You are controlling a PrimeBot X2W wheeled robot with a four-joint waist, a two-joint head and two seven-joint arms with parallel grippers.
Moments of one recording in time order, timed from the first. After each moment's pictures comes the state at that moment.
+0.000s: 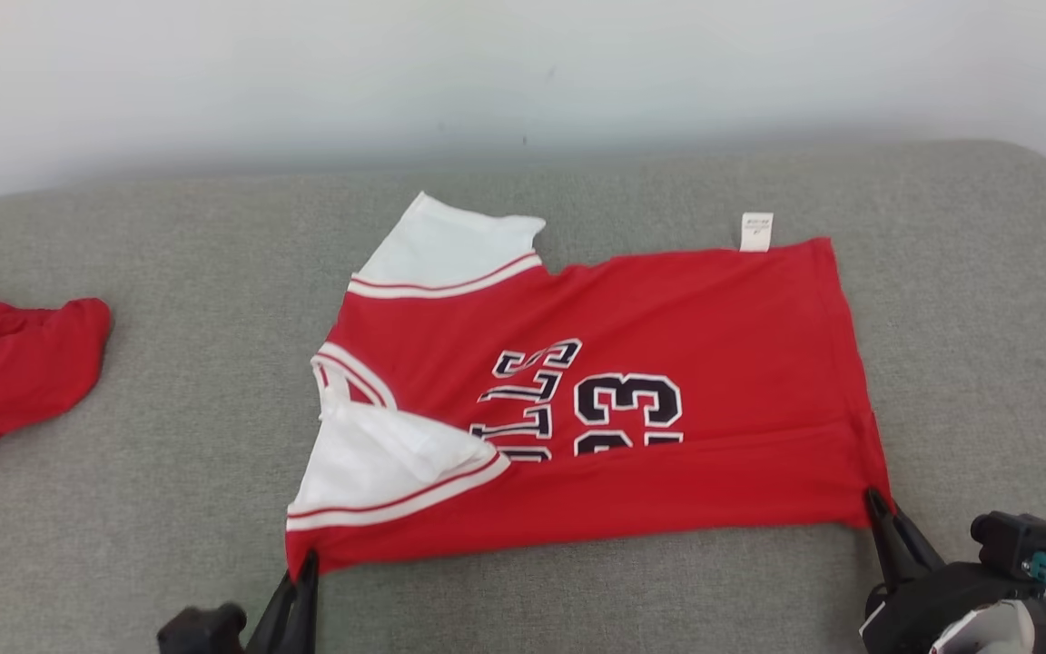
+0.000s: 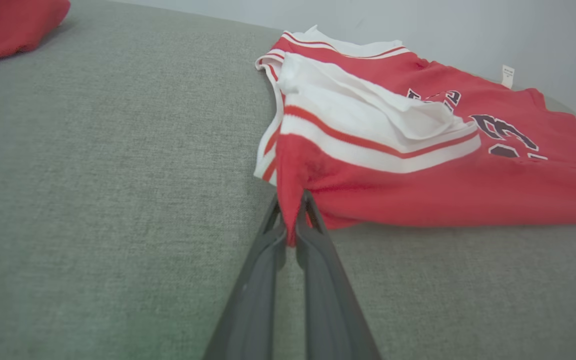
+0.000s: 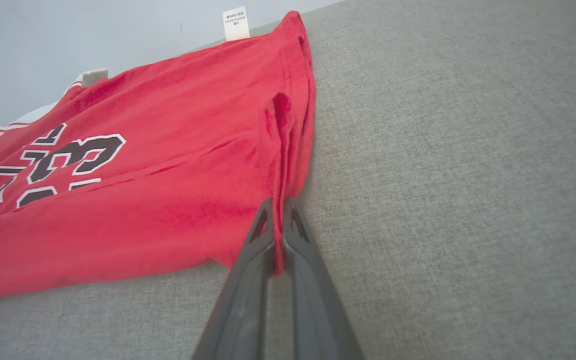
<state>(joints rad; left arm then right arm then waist) -0.14 0.22 -0.35 0.44 -0.55 0.00 -0.26 -0.21 -0.38 0.20 0.62 0.66 0.13 -0.22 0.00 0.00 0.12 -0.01</state>
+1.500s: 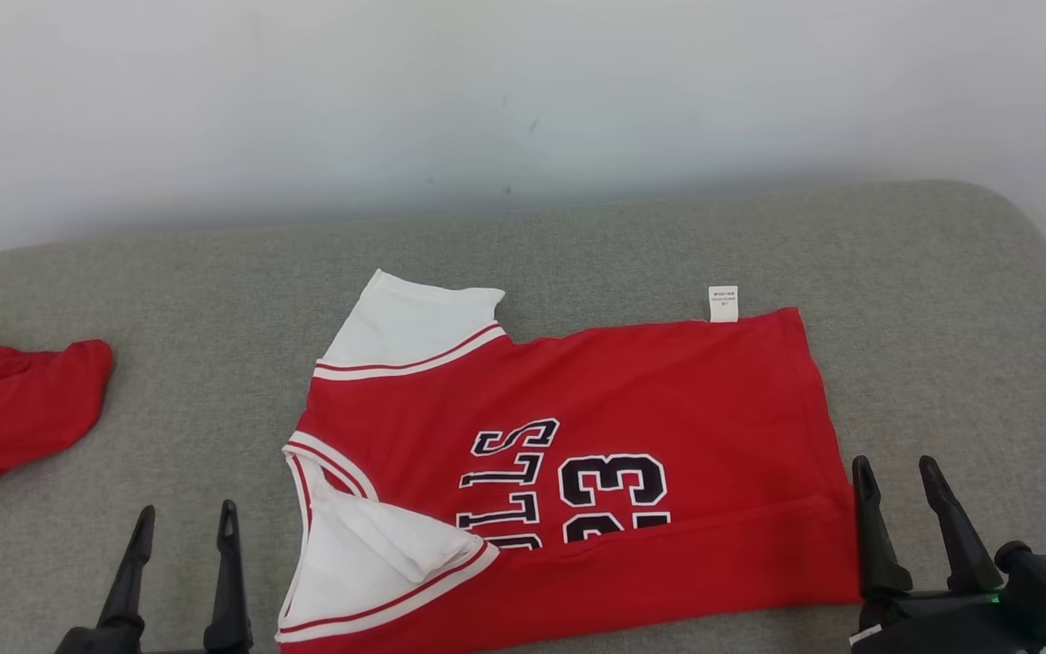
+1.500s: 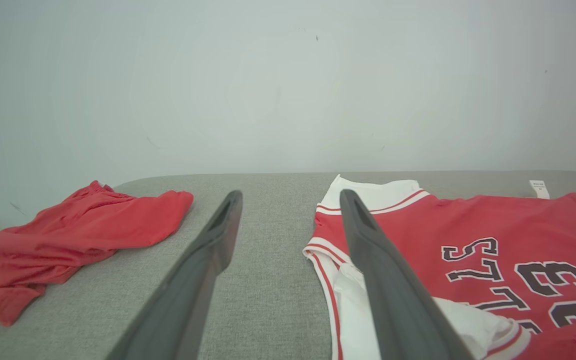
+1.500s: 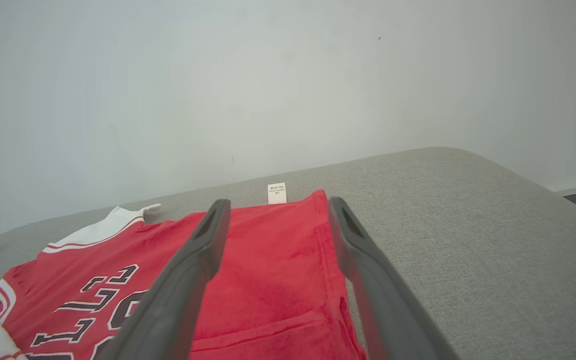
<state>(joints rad) 0.03 0.16 -0.03 0.07 -0.21 -0.01 -0.26 0.02 -0.18 -0.06 0.11 0.31 0.13 -0.23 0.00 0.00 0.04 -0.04</state>
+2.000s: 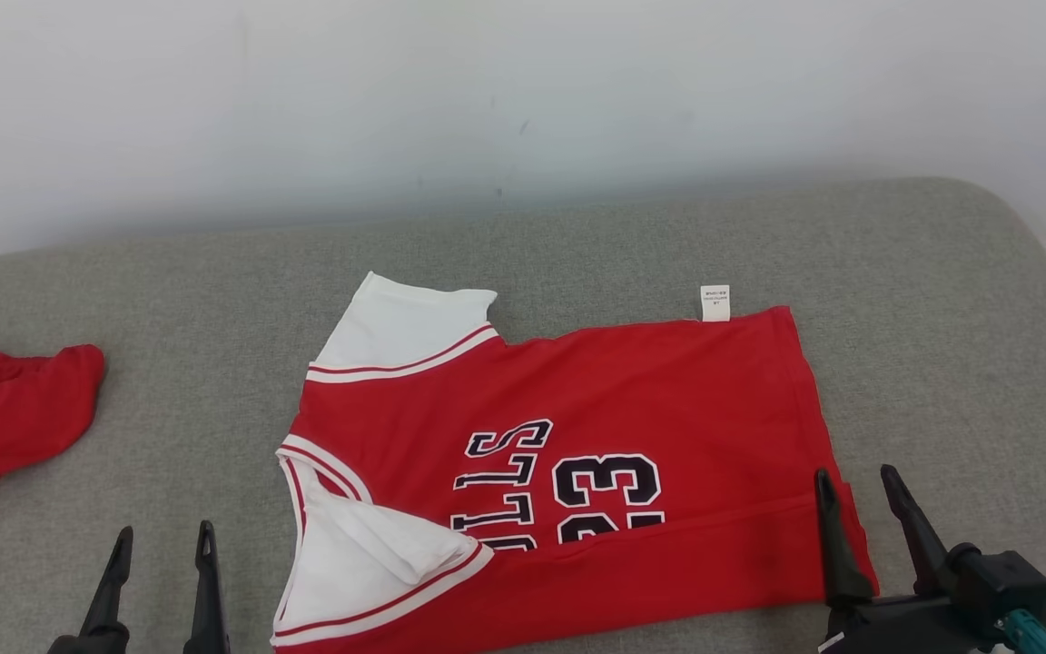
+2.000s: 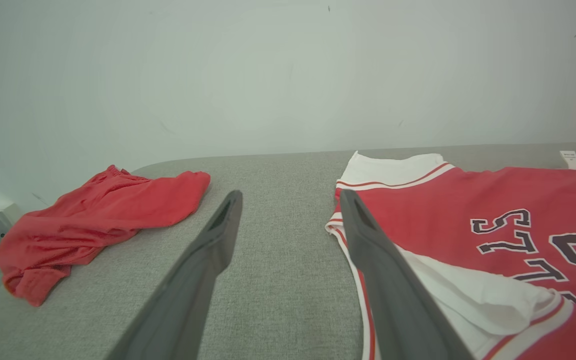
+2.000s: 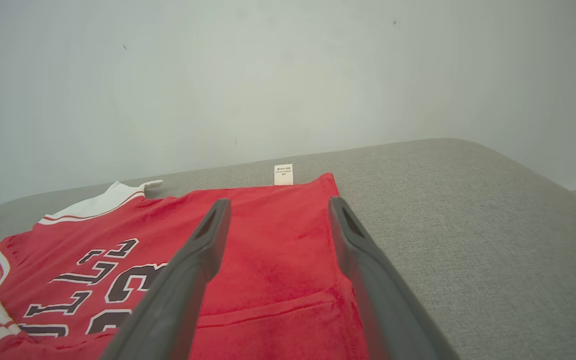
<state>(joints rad) 0.03 0.15 0.04 0.15 -0.15 -0.05 -0.26 -0.02 -0.15 -0.03 0.21 0.24 0.13 -0.26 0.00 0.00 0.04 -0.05</state>
